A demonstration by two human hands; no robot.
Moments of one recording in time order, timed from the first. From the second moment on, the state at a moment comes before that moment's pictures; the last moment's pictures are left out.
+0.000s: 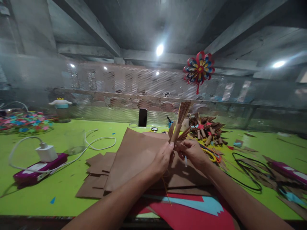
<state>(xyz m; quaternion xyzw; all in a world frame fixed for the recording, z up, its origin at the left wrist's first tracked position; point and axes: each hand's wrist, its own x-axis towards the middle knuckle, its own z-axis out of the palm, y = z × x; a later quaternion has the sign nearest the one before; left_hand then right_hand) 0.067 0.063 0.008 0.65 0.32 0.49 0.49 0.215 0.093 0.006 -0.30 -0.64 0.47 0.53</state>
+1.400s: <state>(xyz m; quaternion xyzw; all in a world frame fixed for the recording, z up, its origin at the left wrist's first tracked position) 0.070 0.069 -0.002 0.63 0.29 0.45 0.56 0.205 0.085 0.020 -0.30 -0.55 0.45 0.64</state>
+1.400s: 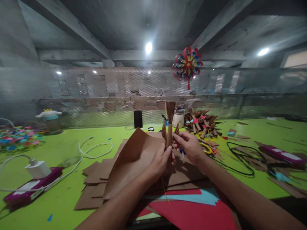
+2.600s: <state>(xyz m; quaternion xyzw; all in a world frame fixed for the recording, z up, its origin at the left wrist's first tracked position) 0.070 0.073 -0.004 0.66 0.30 0.47 0.50 0.204 0.090 0.017 -0.26 -0.51 0.51 0.64</state>
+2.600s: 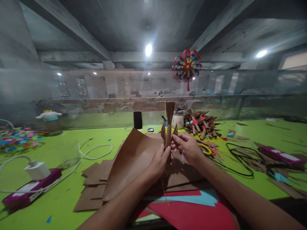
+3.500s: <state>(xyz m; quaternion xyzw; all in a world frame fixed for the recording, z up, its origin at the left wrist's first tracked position) 0.064 0.079 0.001 0.56 0.29 0.55 0.55 0.205 0.086 0.017 -0.30 -0.52 0.49 0.63</state>
